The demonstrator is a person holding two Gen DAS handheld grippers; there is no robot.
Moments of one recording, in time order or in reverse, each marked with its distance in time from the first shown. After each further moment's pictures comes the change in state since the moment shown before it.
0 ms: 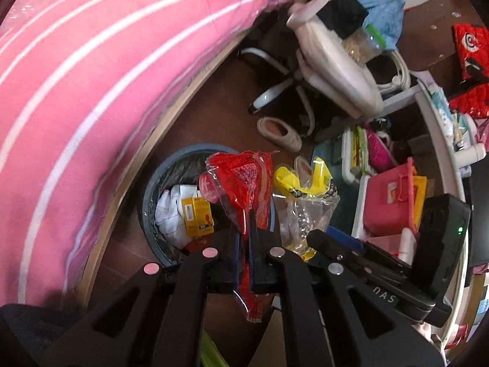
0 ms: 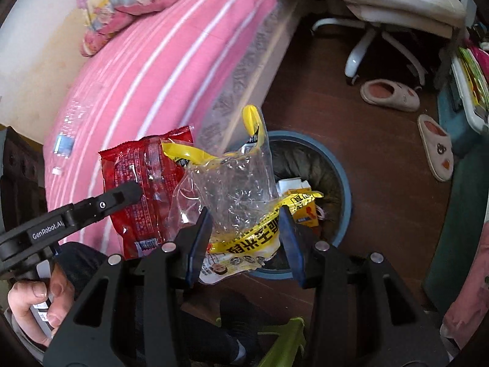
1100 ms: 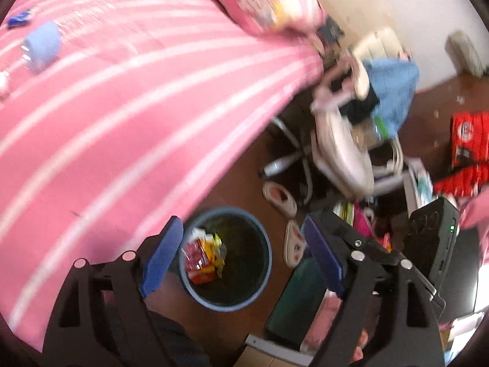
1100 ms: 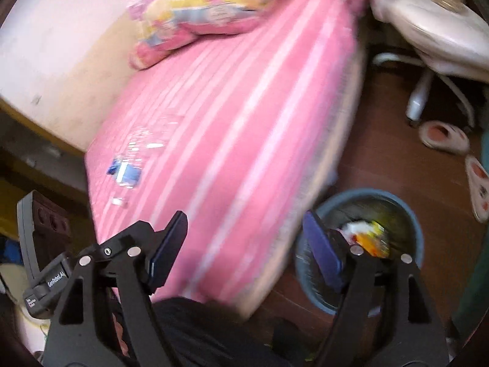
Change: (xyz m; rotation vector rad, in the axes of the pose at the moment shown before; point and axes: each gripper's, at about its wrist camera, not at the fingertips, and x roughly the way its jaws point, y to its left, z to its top) left arm -0.146 0.090 0.025 -0.248 -0.281 -0.044; right arm -0.011 0.140 0.070 -0.097 -0.090 0.220
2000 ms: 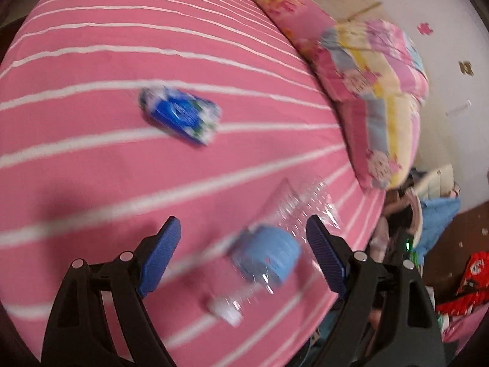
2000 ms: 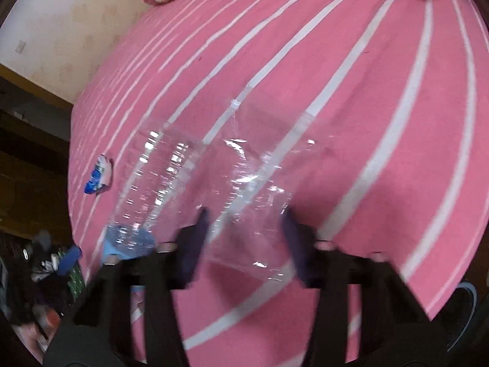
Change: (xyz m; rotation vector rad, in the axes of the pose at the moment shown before) left arm -0.106 0.281 0.193 -0.328 -0.270 0.157; right arm 0.289 0.191 0.114 -0.159 0.229 -0.053
